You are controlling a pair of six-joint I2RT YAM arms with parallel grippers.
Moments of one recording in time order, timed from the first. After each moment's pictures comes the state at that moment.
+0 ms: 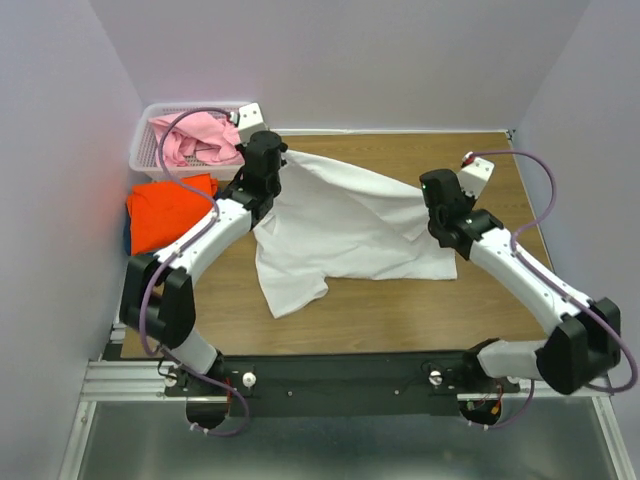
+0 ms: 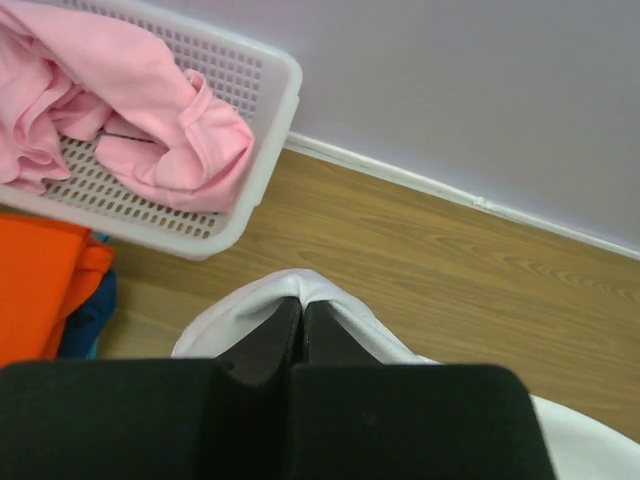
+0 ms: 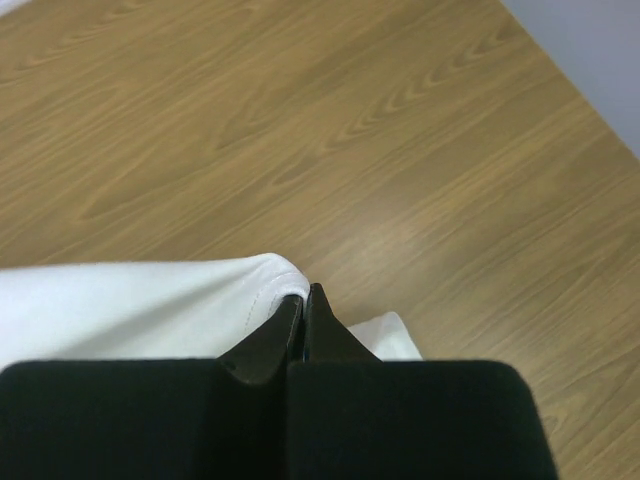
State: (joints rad) left arm -0.46 1.53 1.23 0.09 -0.63 -0.38; right arm 0.49 1.25 1.04 -0.49 0.83 0.62
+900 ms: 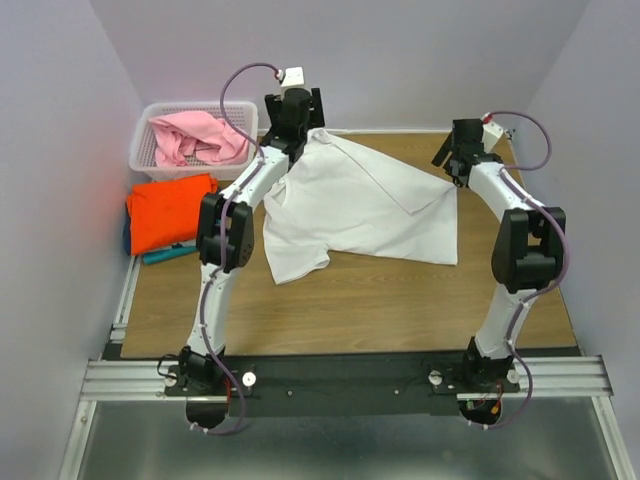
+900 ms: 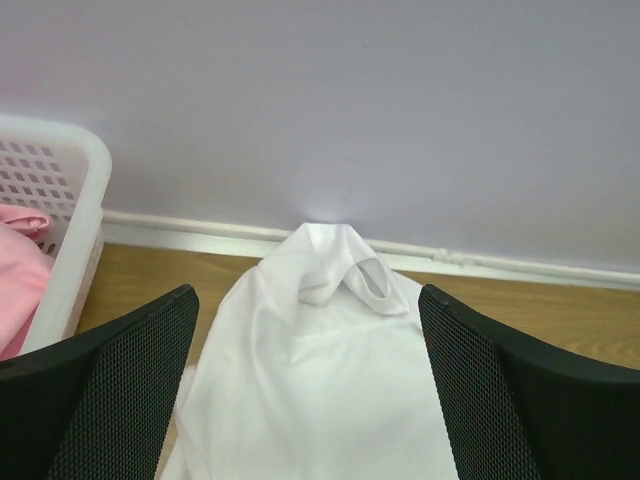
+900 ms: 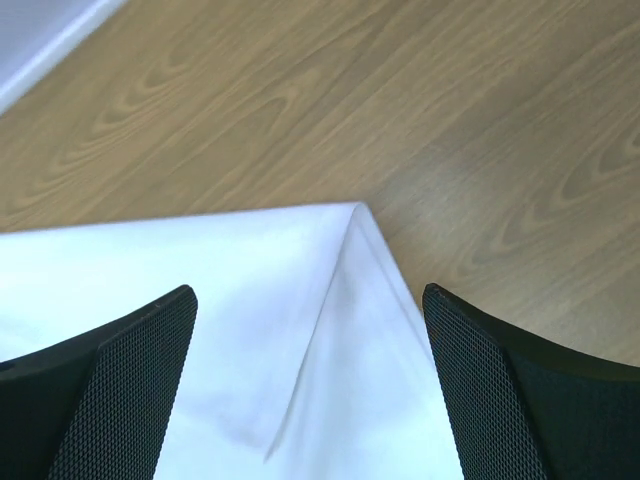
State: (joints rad) left arm -0.38 2.39 2.21 -0.04 -0.41 -0.24; right arm 0.06 1.98 1.56 -0.34 0.45 0.55
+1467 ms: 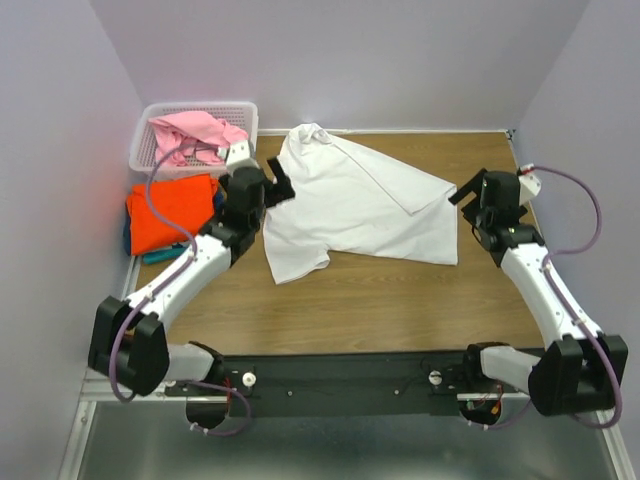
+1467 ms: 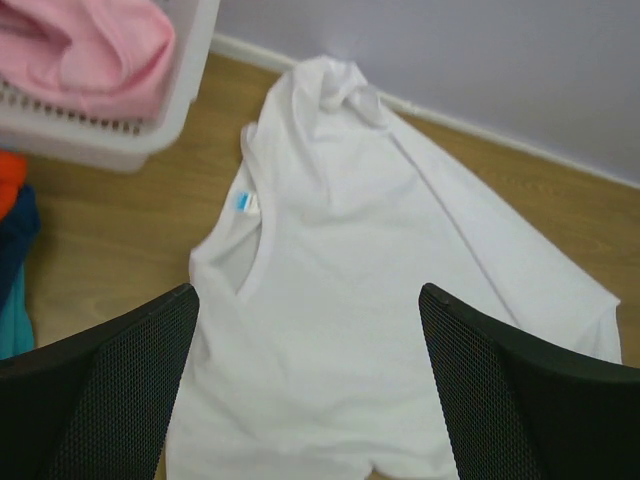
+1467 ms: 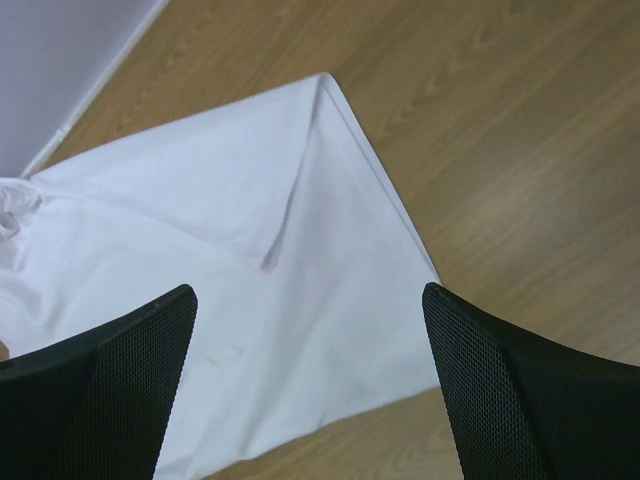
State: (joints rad) left arm -0.43 1.36 1.04 0.03 -0.36 -0.51; right arm 0.07 1.21 0.95 -0.31 0.35 0.71
